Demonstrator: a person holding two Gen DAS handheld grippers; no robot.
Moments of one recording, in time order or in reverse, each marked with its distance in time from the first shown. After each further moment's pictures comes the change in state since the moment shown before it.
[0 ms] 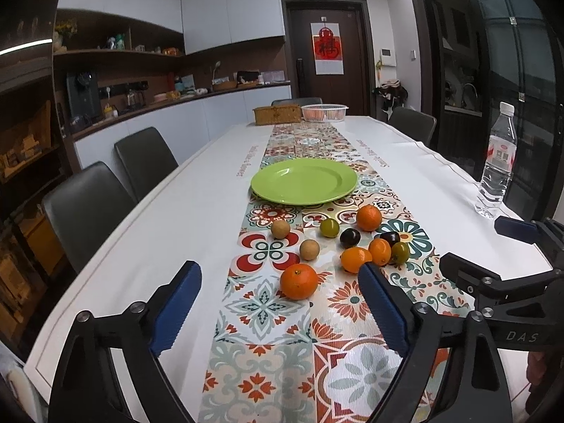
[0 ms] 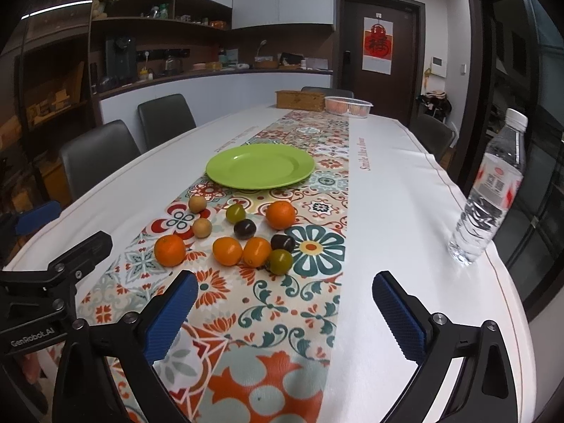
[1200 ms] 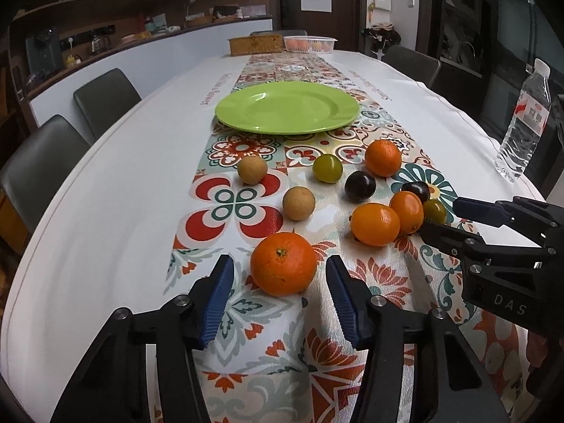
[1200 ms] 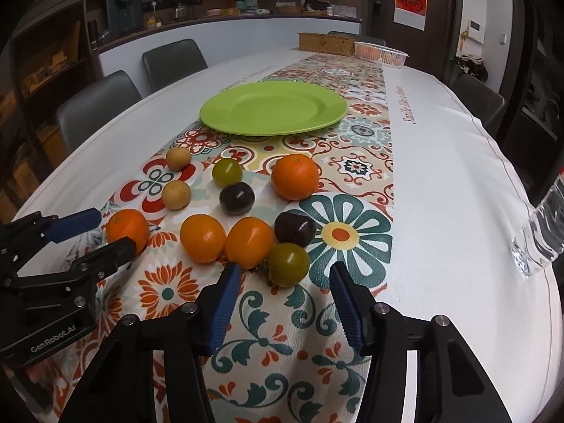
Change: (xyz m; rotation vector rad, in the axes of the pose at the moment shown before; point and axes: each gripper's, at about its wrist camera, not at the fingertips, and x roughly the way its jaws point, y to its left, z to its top) left arm 0.105 -0.005 -0.012 0.015 0.278 -0.101; right arm 0.104 -0.004 0.006 -0.047 0.238 0.090
